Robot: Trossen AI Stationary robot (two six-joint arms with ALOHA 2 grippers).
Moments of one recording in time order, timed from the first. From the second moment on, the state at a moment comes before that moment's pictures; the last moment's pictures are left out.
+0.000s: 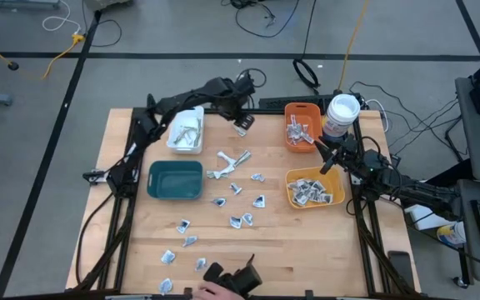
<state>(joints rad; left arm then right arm) 0.60 2.31 2.10 -1.10 0.02 -0.33 -0.35 0.07 0.02 0.08 0.34 0.17</state>
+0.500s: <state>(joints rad) 0.55 2.42 2.10 -1.06 0.00 -0.61 -0.35 0.07 0.02 0.08 0.34 0.17</state>
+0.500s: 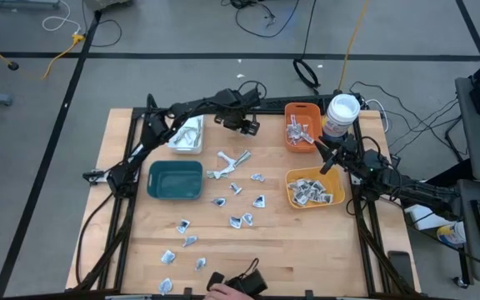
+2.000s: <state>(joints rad) 0.58 2.40 2.13 -1.10 0.10 1.02 -0.35 0.07 0.02 0.08 0.34 0.17</state>
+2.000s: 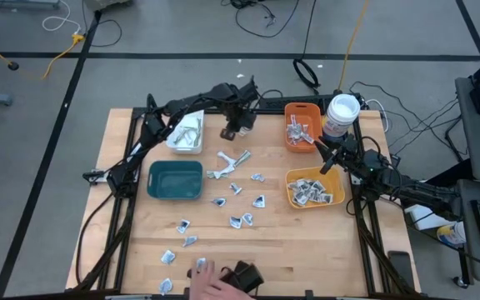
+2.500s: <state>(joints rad) 0.59 2.40 2.06 -1.00 0.05 1.30 -0.35 0.07 0.02 0.08 0.34 0.17</state>
